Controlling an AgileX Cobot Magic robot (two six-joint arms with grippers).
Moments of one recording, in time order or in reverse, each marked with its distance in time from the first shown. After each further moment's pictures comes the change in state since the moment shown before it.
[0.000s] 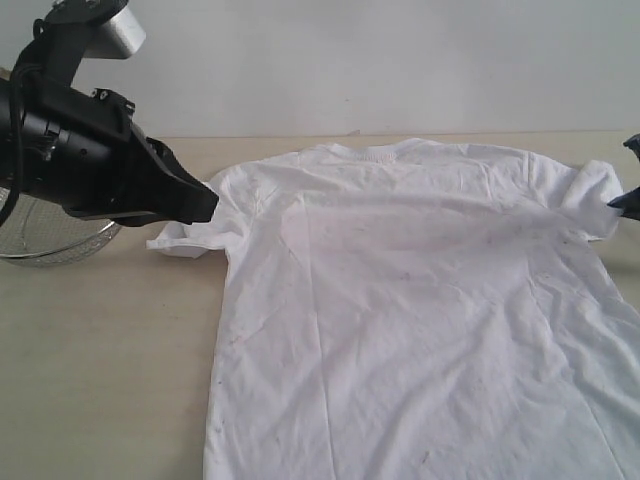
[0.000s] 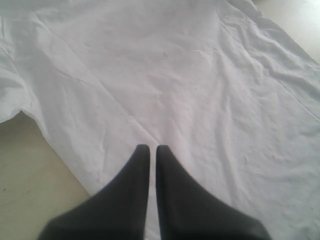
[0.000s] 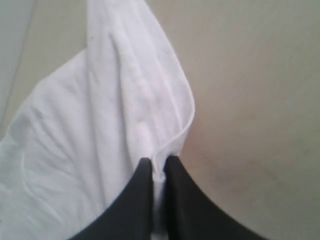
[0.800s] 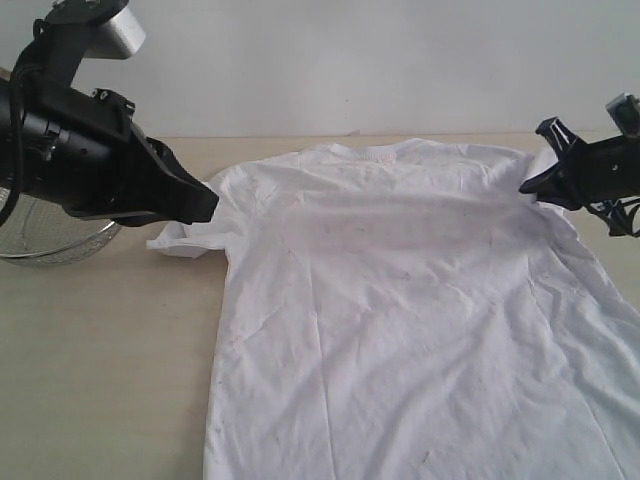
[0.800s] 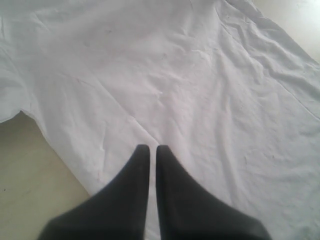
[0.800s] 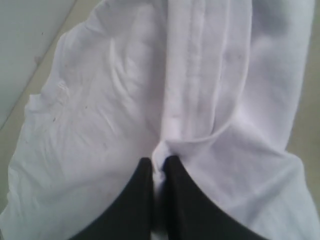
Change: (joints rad) left arm 0.000 0.000 0.000 0.000 0.000 0.000; right arm 0.187 -0.014 -0.022 0.010 0.113 -0.071
